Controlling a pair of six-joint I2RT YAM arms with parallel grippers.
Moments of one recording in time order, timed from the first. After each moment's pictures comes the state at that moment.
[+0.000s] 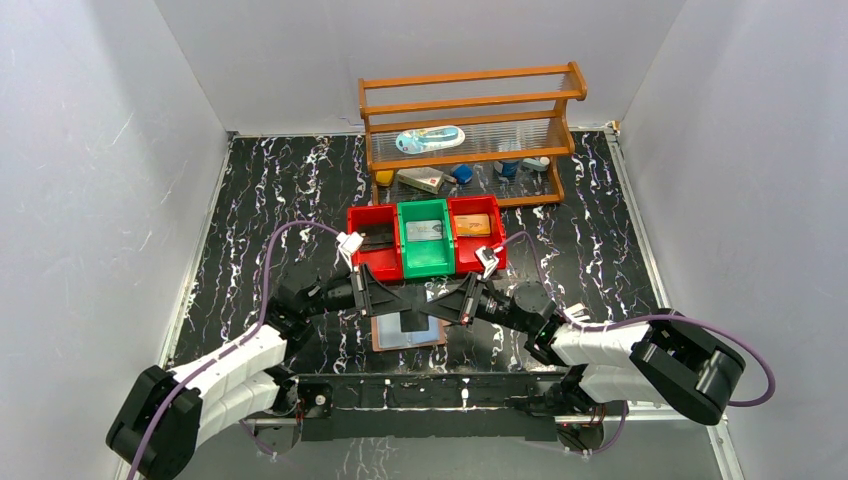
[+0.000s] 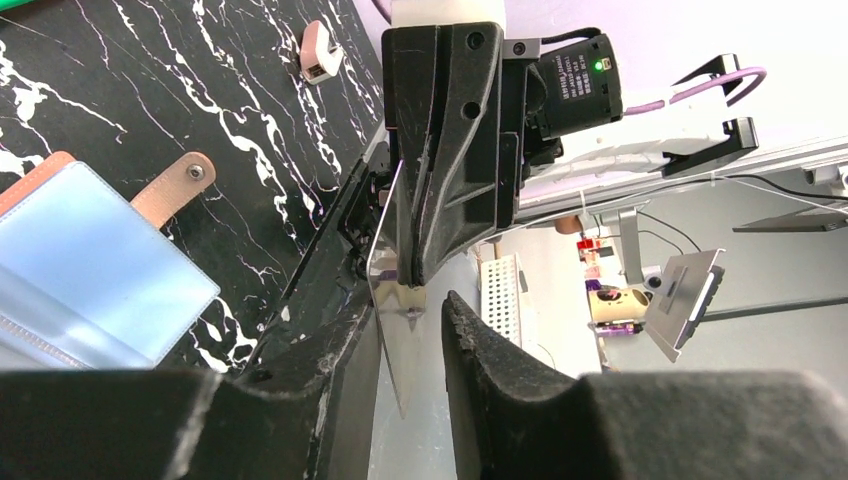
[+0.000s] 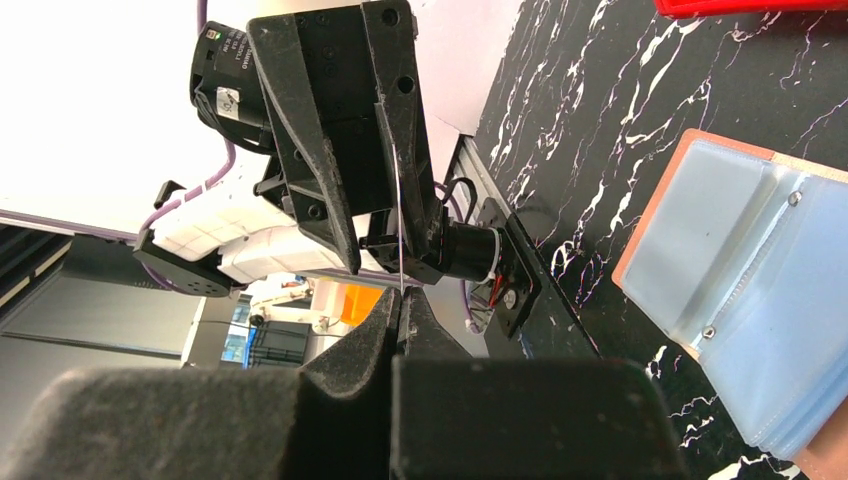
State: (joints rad) left arm -0.56 0.94 0.25 0.60 0.79 -1.08; right arm 0.91 1.20 0.18 1.05 -0.36 1.28
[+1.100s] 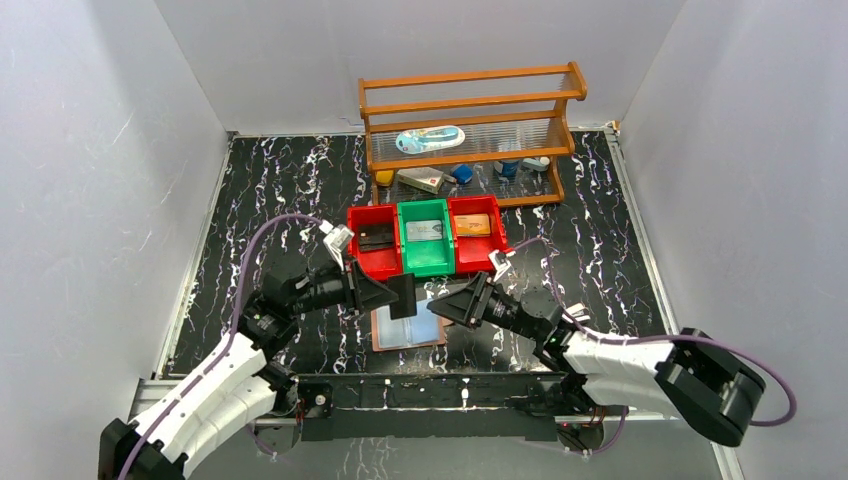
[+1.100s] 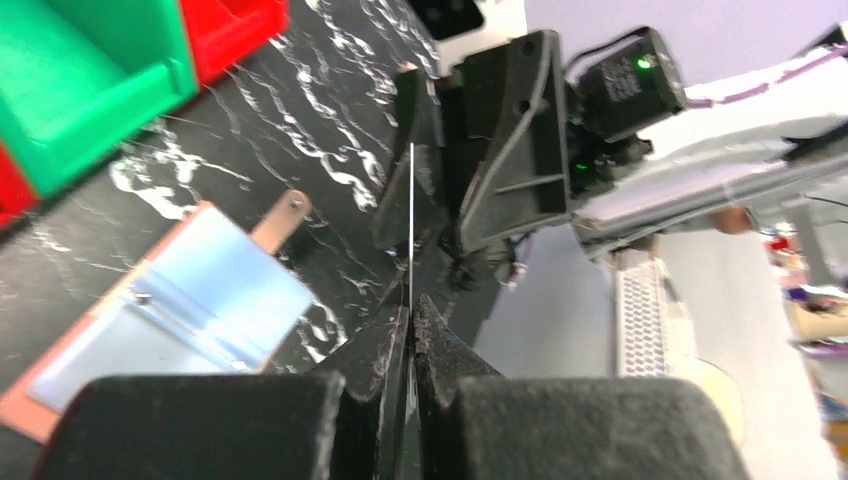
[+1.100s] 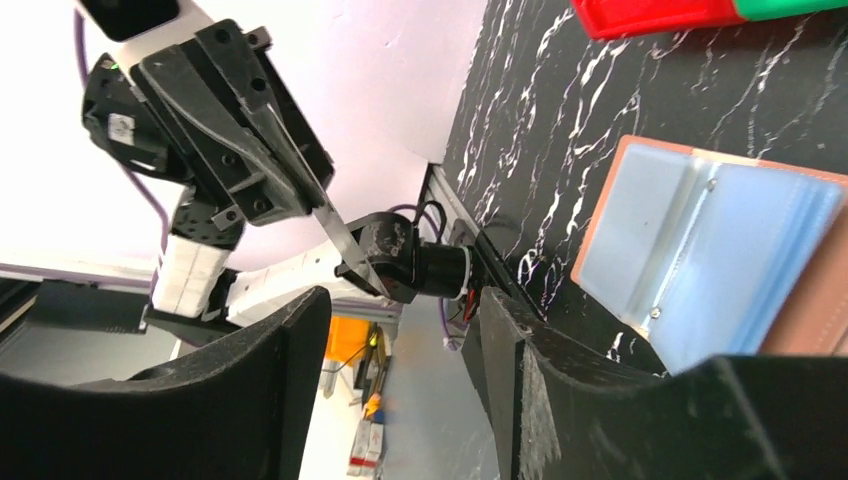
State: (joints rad) left arm -0.55 0.70 0.41 0.09 0.69 -0.73; right arm 0.91 1.10 0.14 0.95 -0.28 1.28
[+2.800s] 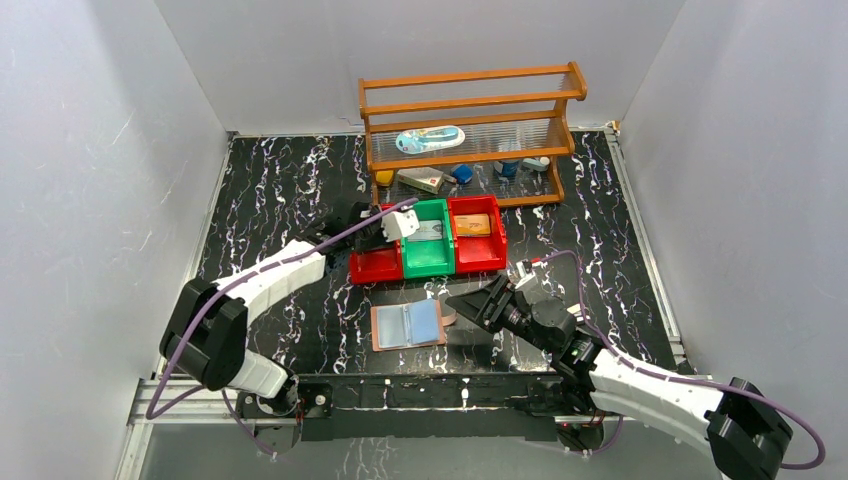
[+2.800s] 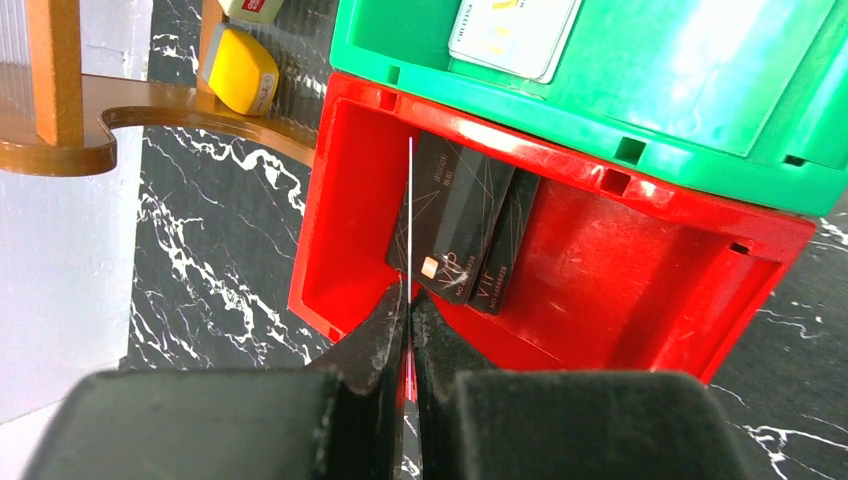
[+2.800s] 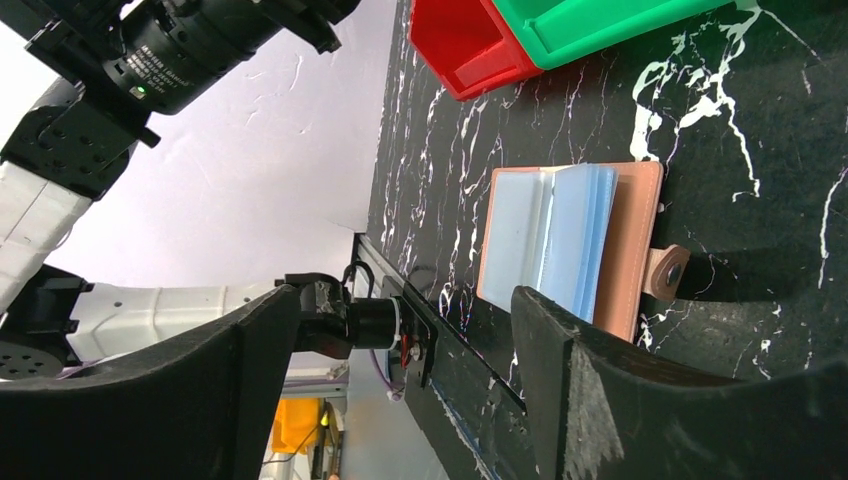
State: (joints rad) left arm -0.55 1.43 0.90 -0.17 0.00 0.83; right arm 0.91 0.68 0.08 0.45 -0.02 1.25
